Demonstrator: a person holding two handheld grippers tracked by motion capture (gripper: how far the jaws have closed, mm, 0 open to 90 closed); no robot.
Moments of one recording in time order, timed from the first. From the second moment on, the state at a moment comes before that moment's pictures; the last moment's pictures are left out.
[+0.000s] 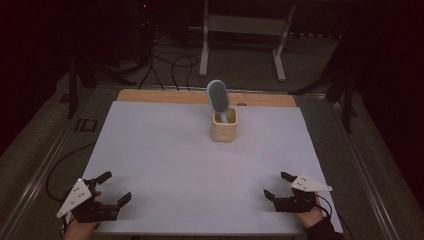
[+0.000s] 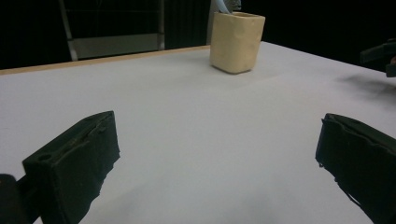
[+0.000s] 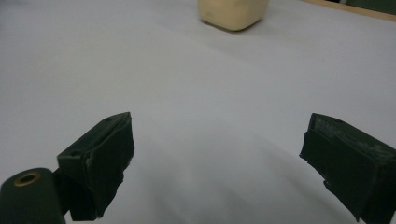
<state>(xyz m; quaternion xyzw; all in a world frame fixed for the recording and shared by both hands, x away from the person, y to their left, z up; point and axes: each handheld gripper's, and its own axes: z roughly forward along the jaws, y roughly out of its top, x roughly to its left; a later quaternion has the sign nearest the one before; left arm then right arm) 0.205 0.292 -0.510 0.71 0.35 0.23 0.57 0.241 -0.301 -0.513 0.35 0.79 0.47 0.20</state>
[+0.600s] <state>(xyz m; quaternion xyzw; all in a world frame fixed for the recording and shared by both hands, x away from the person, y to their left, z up) 0.205 0.291 -0.511 0.71 0.35 0.23 0.57 0.245 -0.297 -0.514 0.36 0.78 0.47 0.19</state>
